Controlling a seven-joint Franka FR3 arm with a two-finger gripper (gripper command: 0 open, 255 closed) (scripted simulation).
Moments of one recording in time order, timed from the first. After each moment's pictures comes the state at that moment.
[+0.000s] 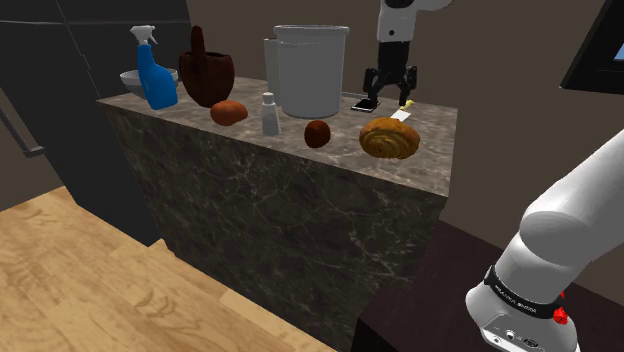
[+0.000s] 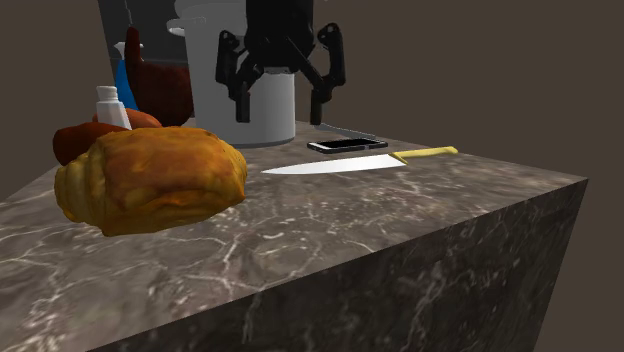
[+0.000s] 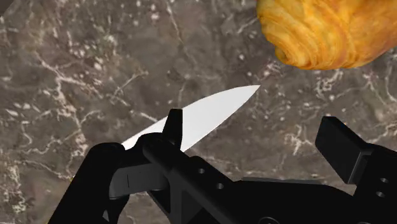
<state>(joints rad) -0.22 -0.25 0.00 -1.97 0.04 1.58 0.27</state>
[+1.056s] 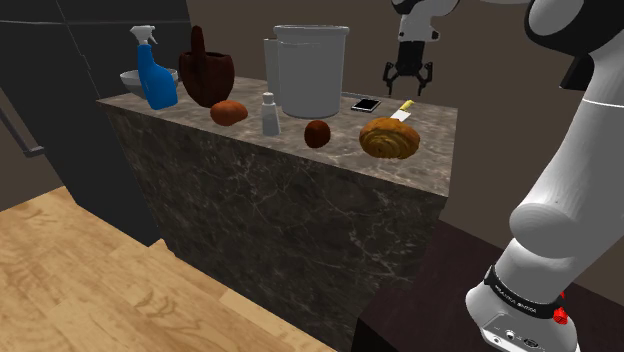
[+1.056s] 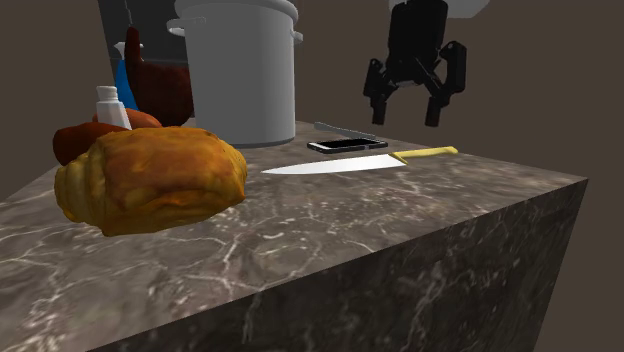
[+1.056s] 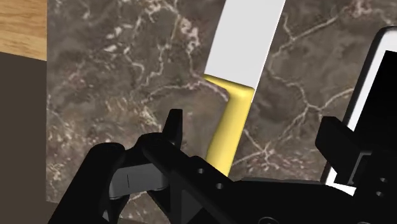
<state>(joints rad) -0.40 0.12 -0.17 -1.57 0.07 1.51 0.60</state>
